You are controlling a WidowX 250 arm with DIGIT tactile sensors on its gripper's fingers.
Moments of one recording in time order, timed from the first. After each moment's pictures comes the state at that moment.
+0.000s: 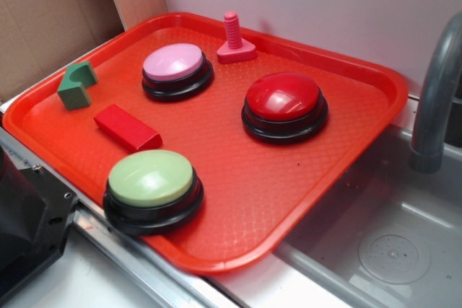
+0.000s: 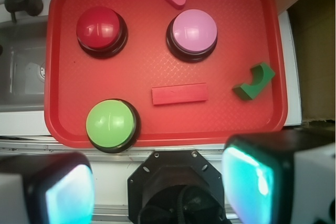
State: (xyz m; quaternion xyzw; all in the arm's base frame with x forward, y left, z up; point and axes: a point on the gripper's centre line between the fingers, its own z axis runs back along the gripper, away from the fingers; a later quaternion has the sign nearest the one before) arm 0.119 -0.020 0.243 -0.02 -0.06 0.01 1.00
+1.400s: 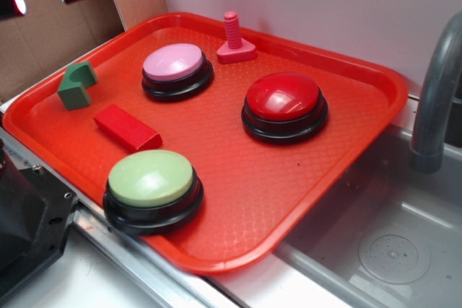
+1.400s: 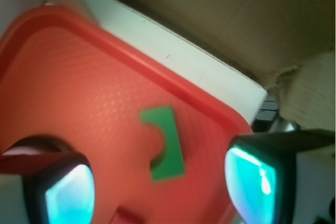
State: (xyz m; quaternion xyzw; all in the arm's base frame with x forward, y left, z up) arm 0.195 0.156 0.106 0.00 -0.04 0.47 0.88
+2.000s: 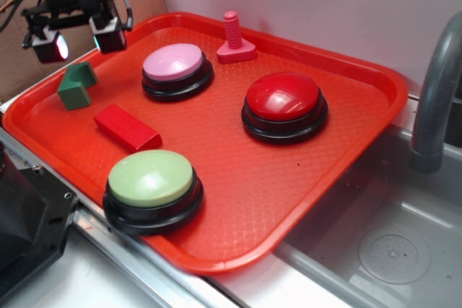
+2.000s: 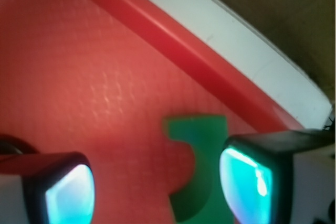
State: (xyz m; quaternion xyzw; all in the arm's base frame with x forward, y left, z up) arm 0.200 0.148 0.055 0.02 -0.02 0.43 0.90
